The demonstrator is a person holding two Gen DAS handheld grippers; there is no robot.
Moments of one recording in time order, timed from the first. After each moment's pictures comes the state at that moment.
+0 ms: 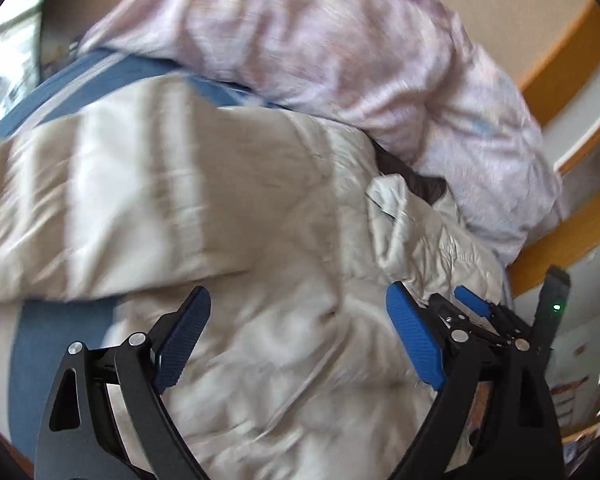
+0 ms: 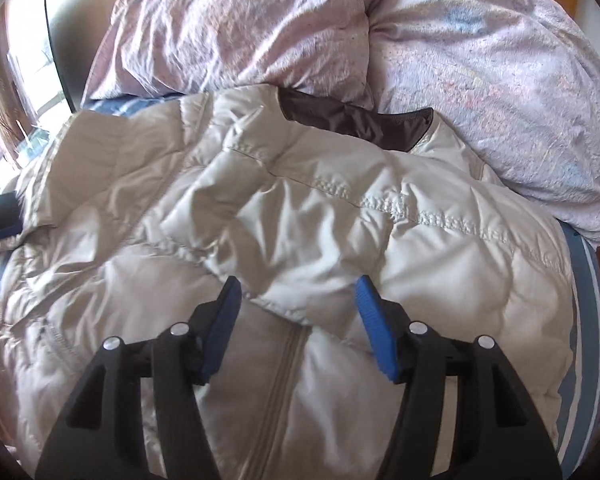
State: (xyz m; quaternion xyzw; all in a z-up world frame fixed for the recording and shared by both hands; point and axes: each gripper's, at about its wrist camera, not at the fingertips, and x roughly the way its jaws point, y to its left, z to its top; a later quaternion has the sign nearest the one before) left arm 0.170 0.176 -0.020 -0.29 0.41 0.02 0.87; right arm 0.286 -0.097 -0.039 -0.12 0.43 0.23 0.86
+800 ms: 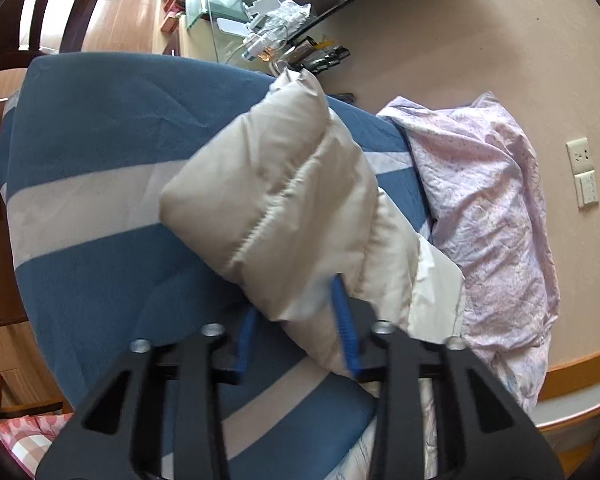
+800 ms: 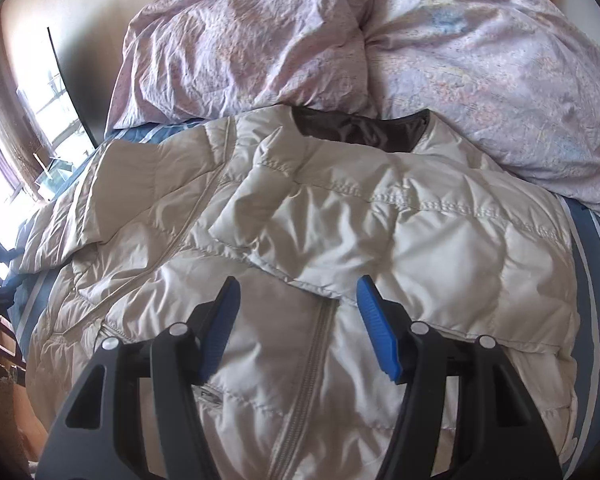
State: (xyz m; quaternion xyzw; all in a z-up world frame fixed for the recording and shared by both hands) left arm 0.035 0.371 -0.097 -0.57 0.25 0.26 0.74; right arm 0.265 -0.114 -0.016 -0.07 0.43 0.24 0.87
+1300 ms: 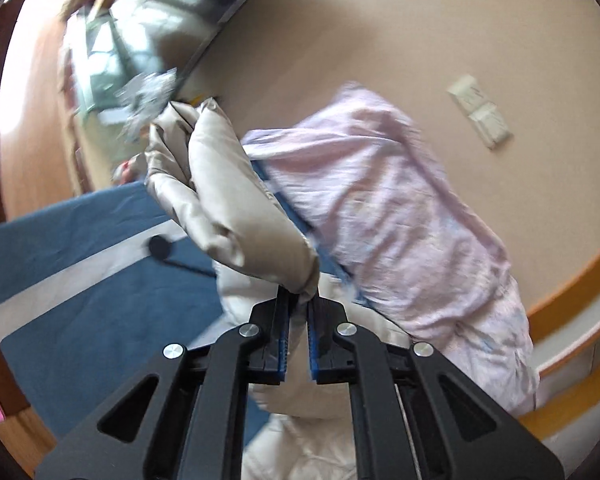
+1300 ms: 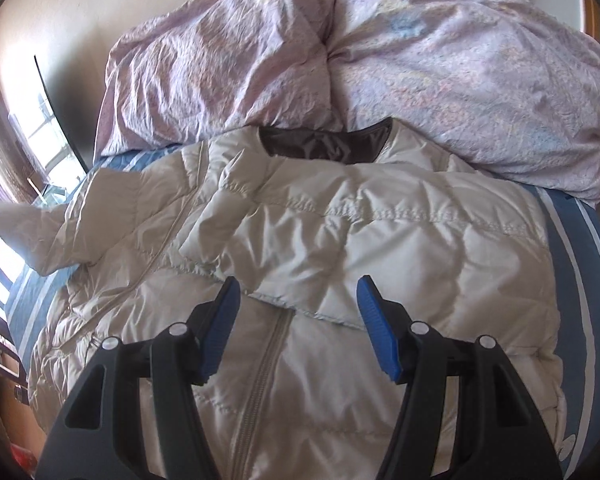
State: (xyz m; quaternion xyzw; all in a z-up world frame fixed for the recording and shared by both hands) left arm 0.098 0.303 0.056 -0.42 0.20 0.17 0.87; right arm 0.276 -0.154 -0.003 -0.03 0.41 0.22 0.88
